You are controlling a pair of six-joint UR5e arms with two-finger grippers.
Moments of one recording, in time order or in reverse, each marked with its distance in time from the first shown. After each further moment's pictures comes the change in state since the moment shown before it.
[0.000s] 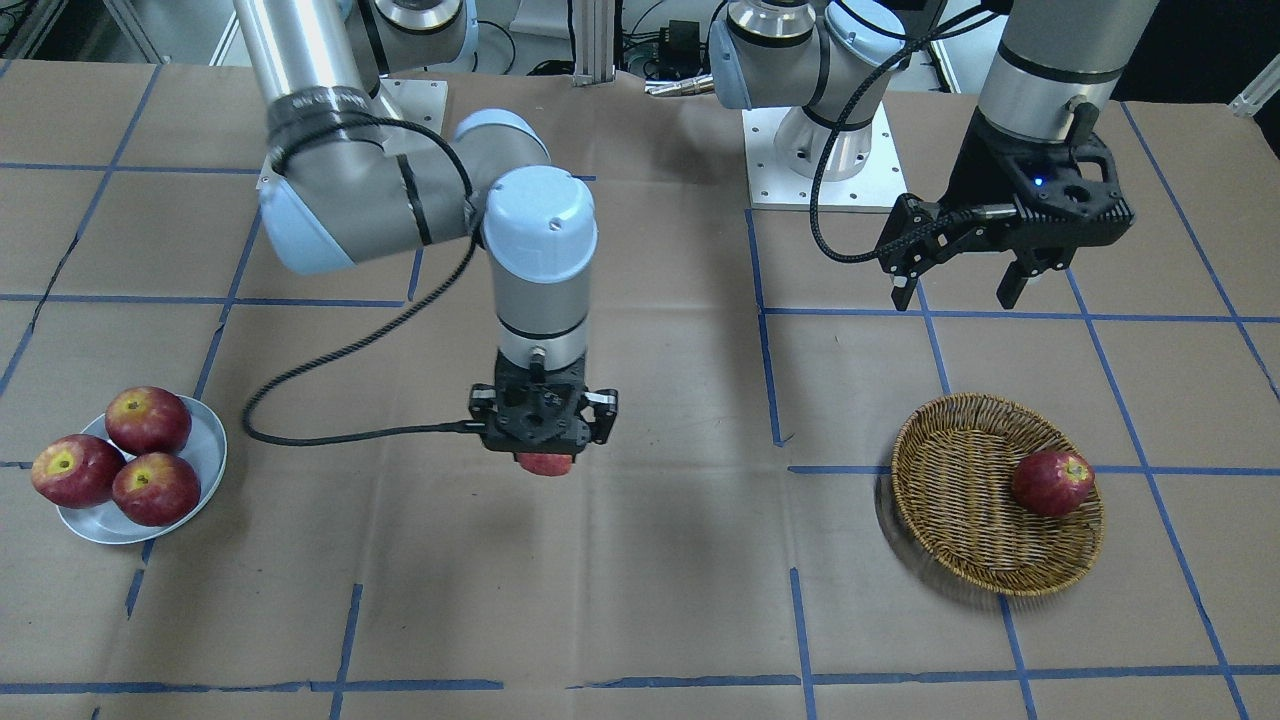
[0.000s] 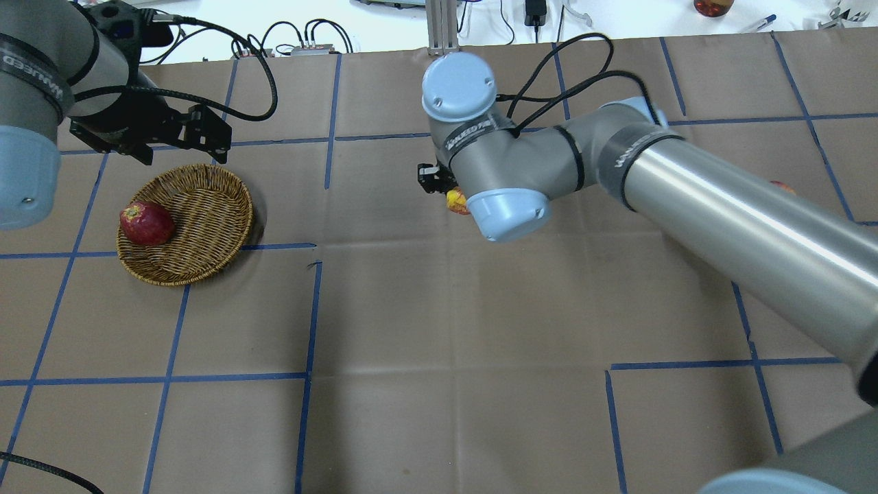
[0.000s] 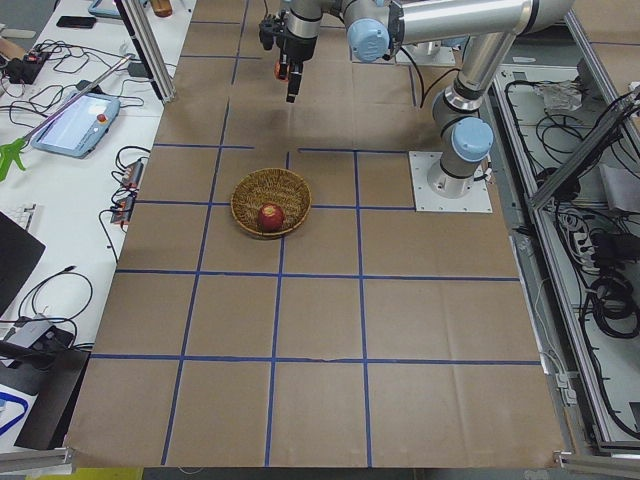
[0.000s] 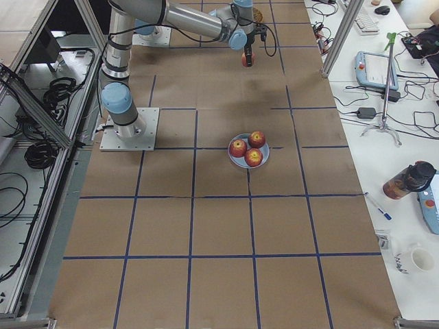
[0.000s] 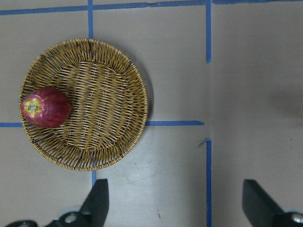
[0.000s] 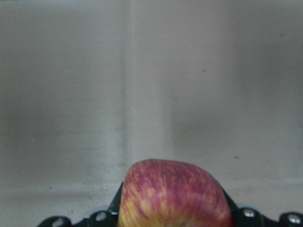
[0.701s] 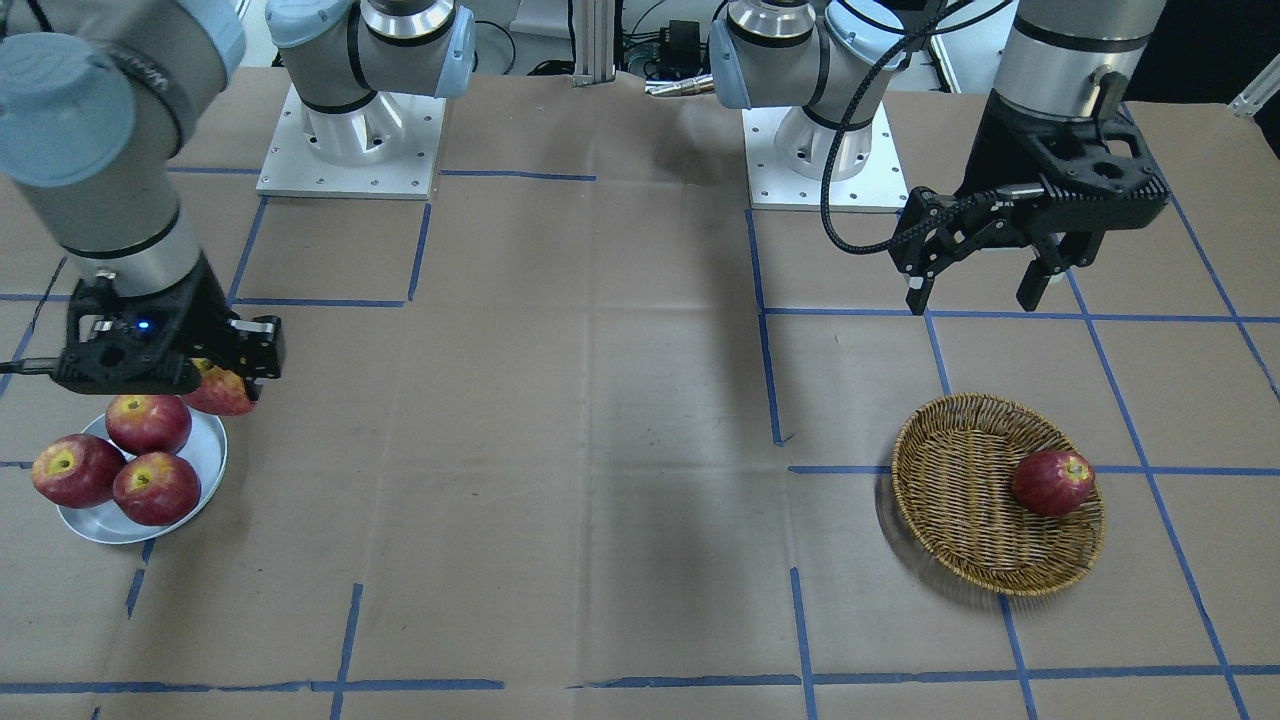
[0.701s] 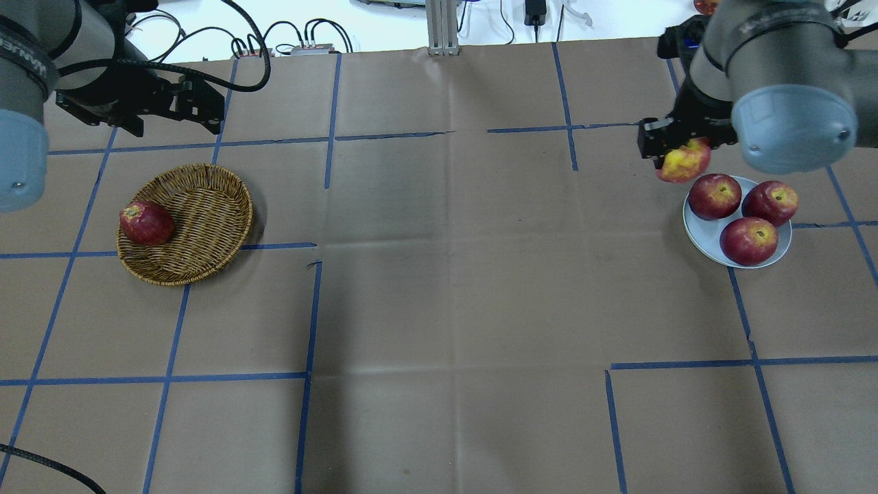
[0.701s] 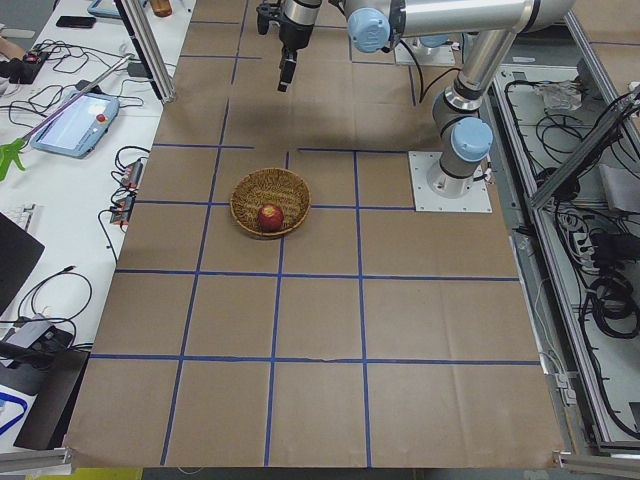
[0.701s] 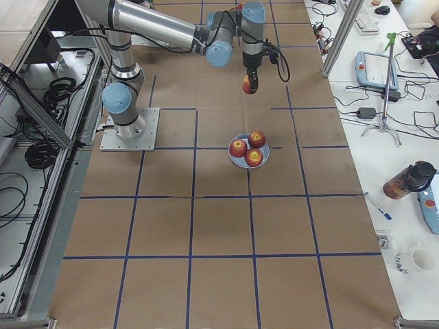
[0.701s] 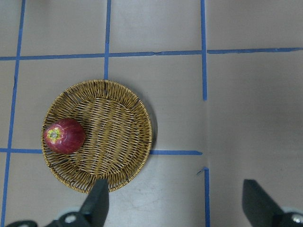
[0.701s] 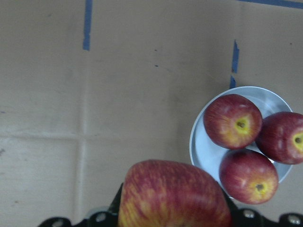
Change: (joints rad) left arm -0.009 -0.039 0.035 0.024 -0.001 -0.029; right arm -0.515 -0.254 0.131 0.194 0.010 -0.629
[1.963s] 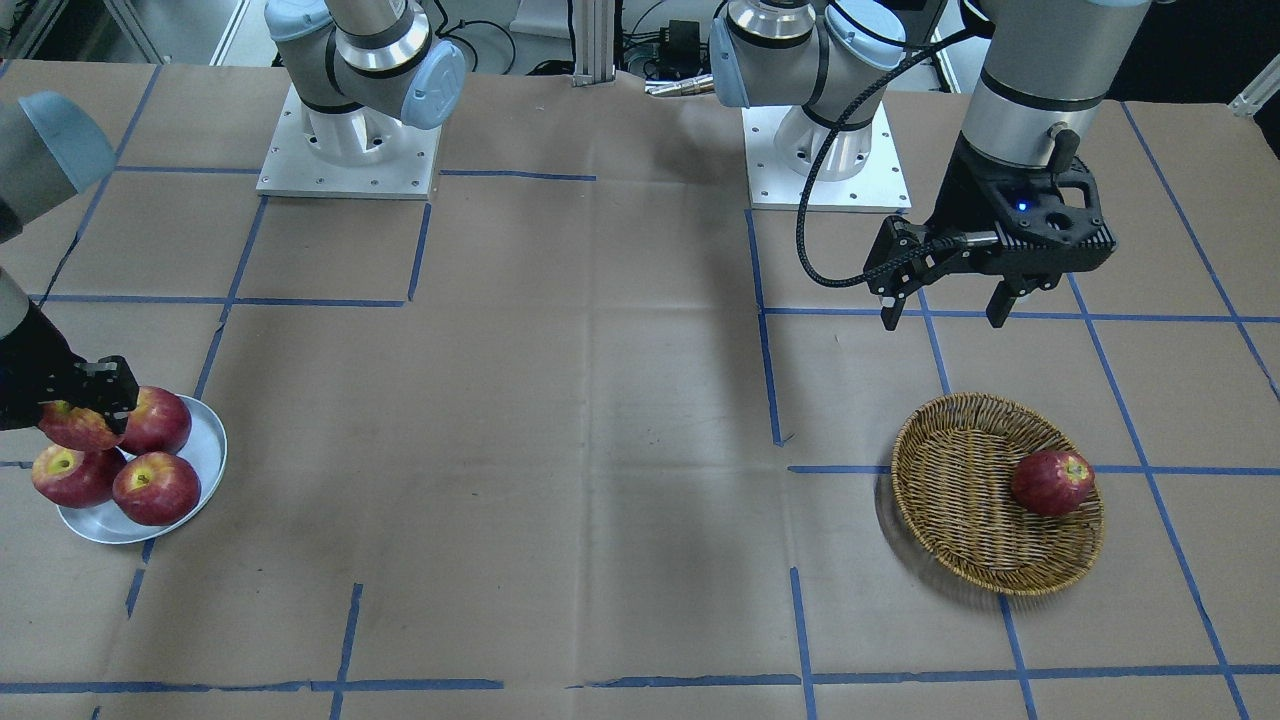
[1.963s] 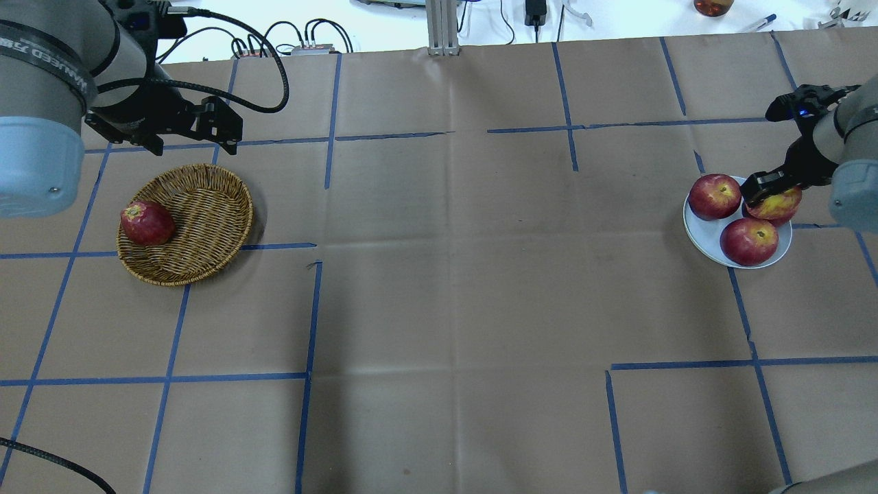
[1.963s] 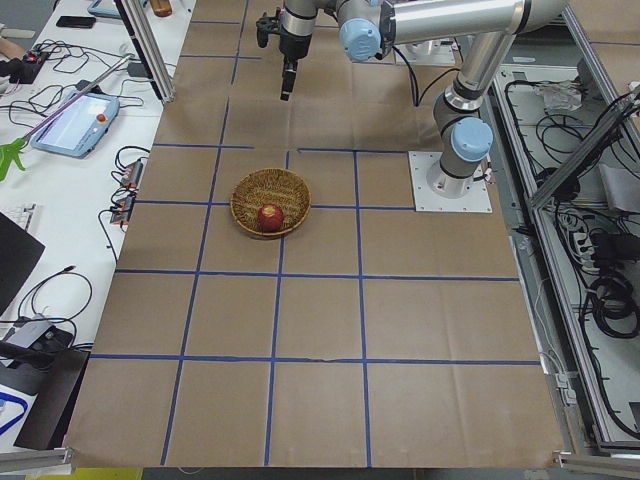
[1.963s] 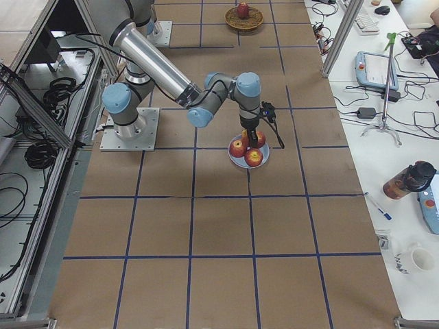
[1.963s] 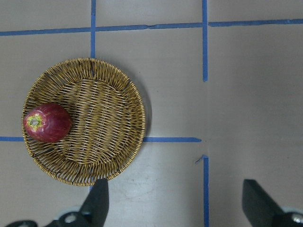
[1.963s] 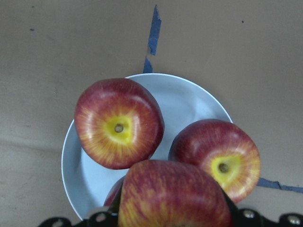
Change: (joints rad) left arm -0.014 -0.013 -0.030 -0.013 0.017 0.007; right arm -0.293 0.135 0.162 -0.352 0.108 -0.392
